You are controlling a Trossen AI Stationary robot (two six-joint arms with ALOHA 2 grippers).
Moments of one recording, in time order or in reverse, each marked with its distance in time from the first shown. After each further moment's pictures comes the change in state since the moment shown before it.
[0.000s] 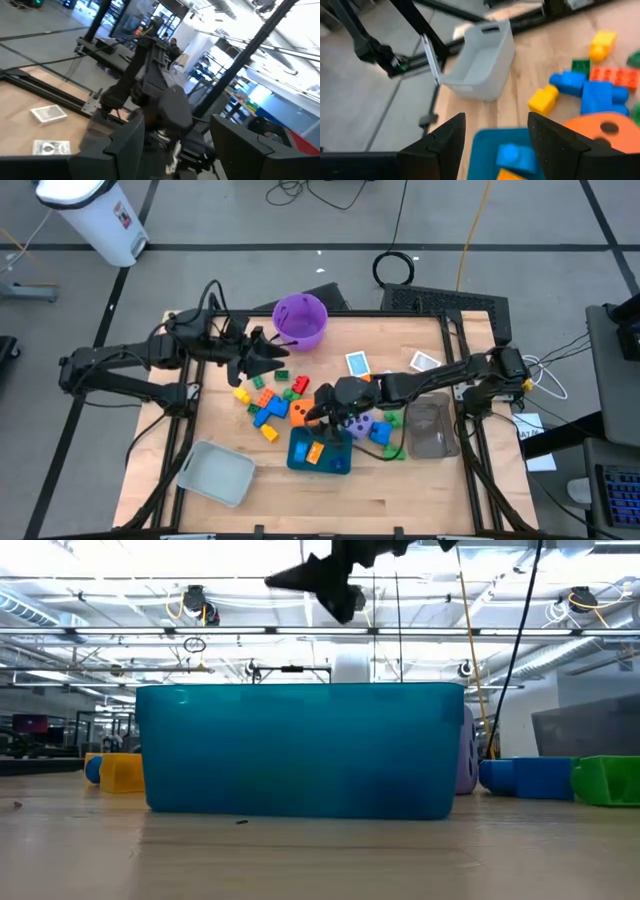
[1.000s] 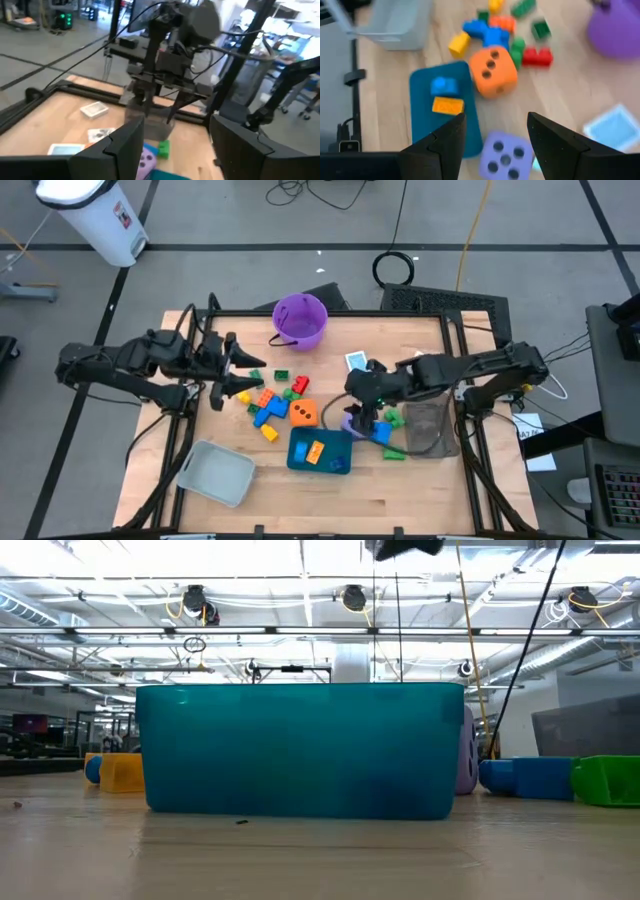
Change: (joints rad) left arm -0.238 -0.162 0.000 -0.307 -0.350 0.297; right arm 0.066 -0.148 0.339 -0.957 0.366 0.047
